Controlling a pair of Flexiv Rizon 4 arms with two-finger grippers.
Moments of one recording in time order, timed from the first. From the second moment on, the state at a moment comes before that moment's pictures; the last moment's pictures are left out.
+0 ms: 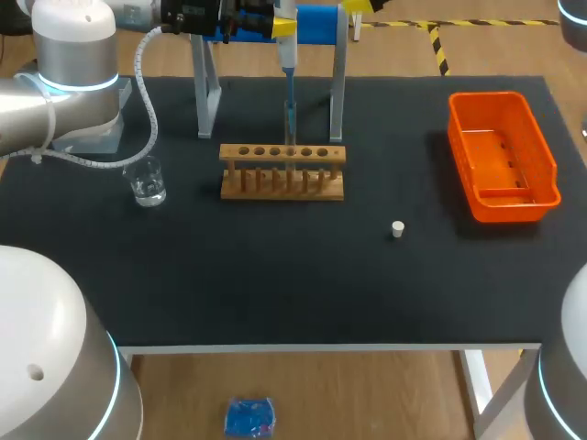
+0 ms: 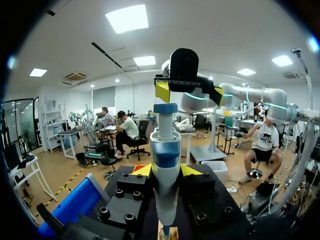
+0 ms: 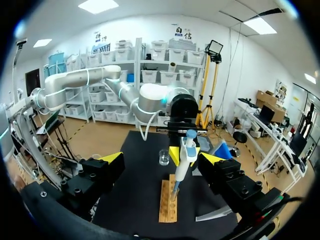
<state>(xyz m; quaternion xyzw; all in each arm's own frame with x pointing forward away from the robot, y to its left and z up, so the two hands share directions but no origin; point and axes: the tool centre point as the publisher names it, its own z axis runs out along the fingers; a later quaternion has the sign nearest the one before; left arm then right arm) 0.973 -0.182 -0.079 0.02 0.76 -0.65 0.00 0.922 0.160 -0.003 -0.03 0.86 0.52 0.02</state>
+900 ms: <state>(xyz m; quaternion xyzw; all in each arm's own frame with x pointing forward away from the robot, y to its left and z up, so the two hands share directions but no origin) 0.973 -0.182 -0.079 0.02 0.76 -0.65 0.00 0.947 0.201 0.013 0.04 0.87 0.49 0.00</state>
